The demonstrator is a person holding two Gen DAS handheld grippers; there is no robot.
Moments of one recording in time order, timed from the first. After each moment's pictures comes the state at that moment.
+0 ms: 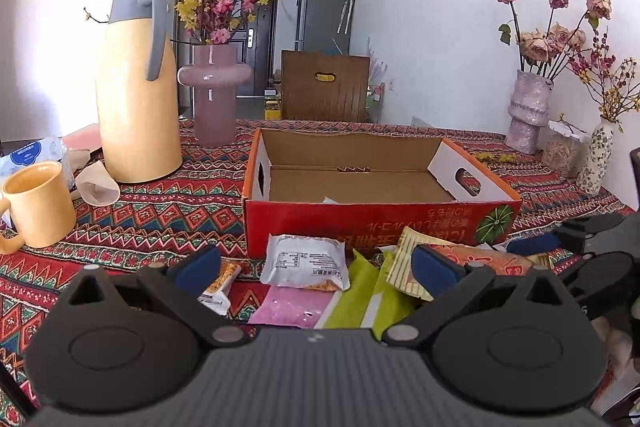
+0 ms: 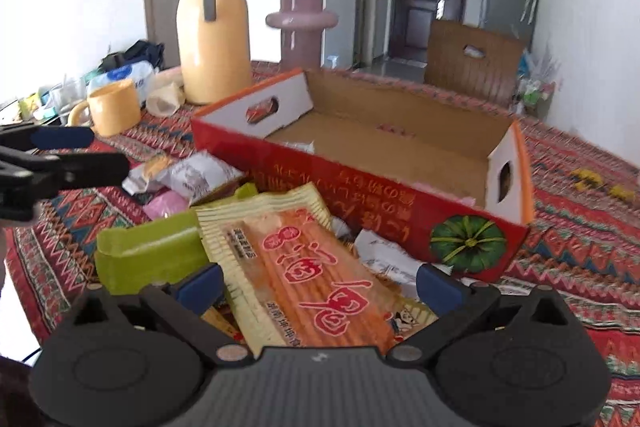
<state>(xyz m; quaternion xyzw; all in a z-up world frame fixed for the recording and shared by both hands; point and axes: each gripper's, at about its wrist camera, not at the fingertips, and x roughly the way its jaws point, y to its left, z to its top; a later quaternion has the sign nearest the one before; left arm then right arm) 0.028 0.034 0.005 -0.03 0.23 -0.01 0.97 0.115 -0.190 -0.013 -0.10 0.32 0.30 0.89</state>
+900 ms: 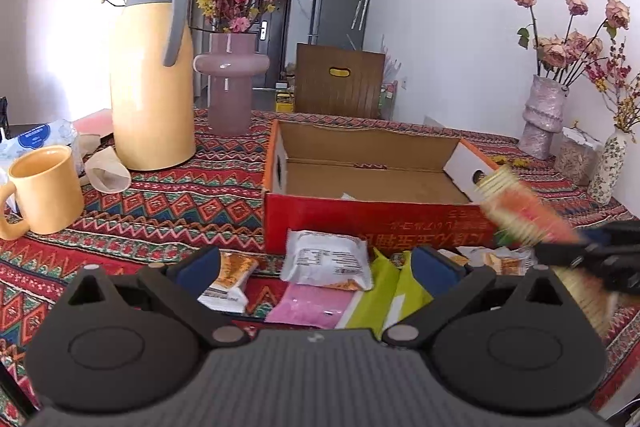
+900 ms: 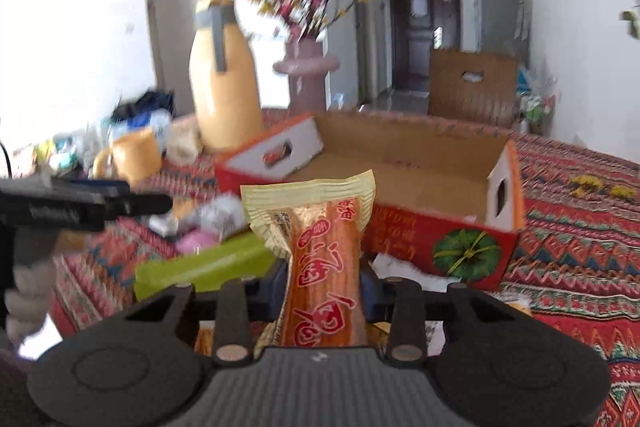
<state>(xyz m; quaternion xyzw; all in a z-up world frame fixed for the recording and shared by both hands) 0.037 0.050 -0.001 -0.05 0.24 0.01 0.97 0.080 -0.217 0.008 -0.03 0.26 0.31 0.92</state>
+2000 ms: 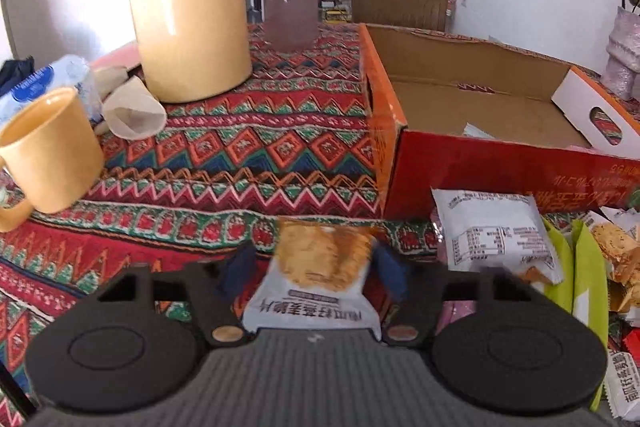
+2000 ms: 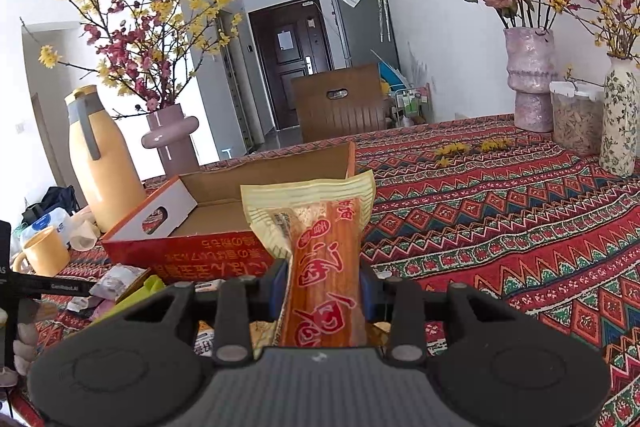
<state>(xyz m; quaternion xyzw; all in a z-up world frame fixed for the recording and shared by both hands) 0.129 0.110 -0.053 -0.03 0.37 0.07 0.93 0.082 -0.294 -0.008 0.09 0.24 0.14 0.96</state>
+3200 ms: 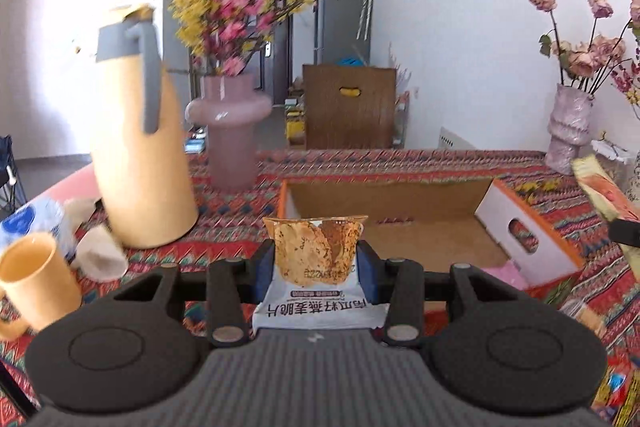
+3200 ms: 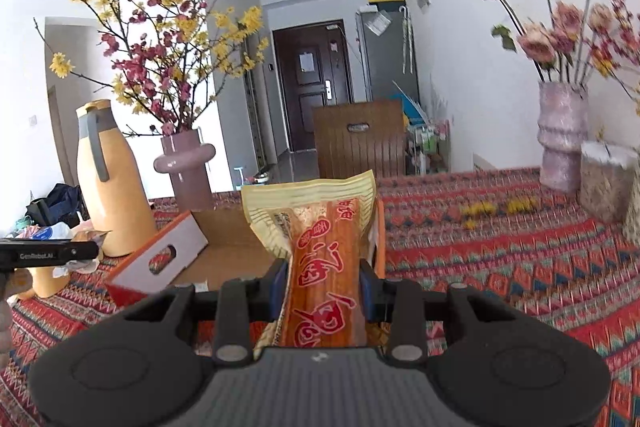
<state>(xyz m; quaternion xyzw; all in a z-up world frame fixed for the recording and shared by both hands) 0.127 0.047 0.043 -0.01 0.22 0.02 0.98 0.123 -0.265 0.032 0.05 0.19 0.16 0.97</state>
